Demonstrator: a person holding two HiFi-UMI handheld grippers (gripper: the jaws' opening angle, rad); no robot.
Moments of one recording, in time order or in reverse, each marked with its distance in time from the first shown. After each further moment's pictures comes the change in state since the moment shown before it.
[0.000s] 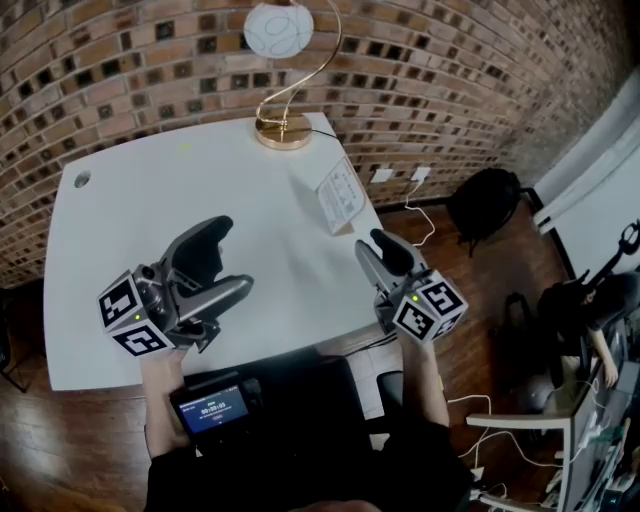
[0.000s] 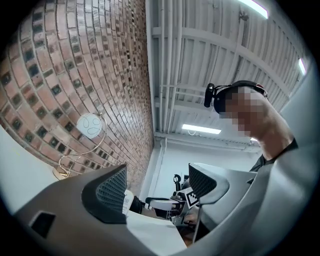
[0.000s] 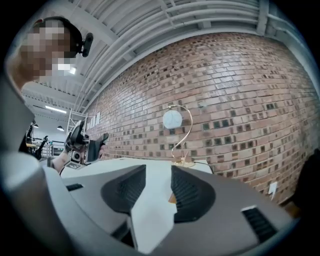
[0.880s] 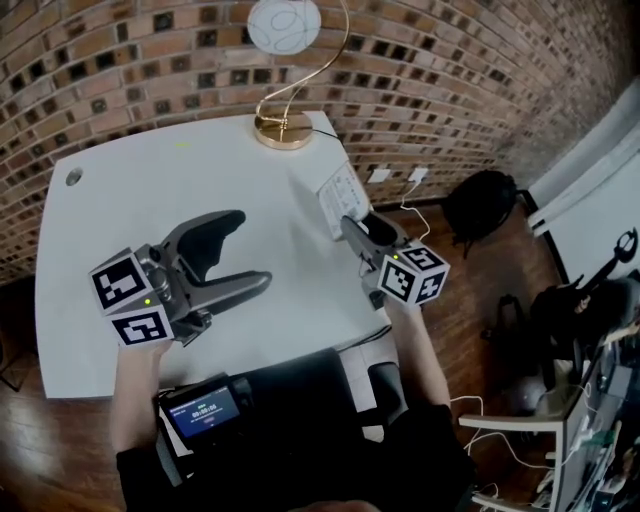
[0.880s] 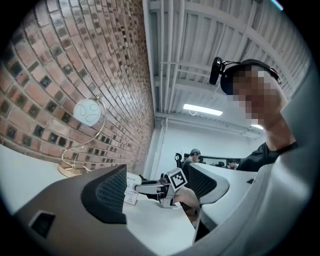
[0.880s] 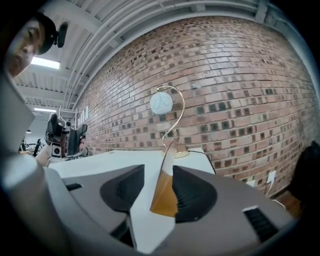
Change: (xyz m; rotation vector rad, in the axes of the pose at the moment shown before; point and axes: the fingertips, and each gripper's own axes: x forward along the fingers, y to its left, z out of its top) left arm 0.020 0.025 -0.017 0.049 0.277 0.026; right arm 0.069 -0.047 -0.024 0.074 0.127 -0.058
